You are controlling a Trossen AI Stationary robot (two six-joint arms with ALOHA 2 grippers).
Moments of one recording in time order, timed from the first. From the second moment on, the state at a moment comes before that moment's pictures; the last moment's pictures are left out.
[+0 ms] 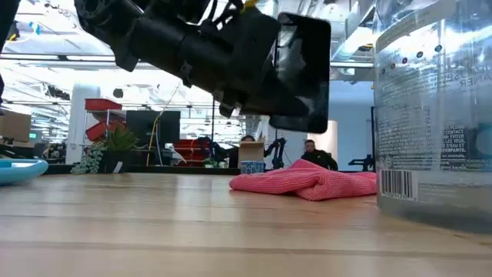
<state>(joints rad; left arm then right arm) -0.26 1.90 0.95 0.56 -0.42 -0.18 0.75 1.48 1.14 -0.49 0.53 0.41</state>
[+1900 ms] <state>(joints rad) -0.25 1.90 0.95 0.54 -0.42 -0.18 0.74 1.44 1.23 -0.68 0.58 0.53</state>
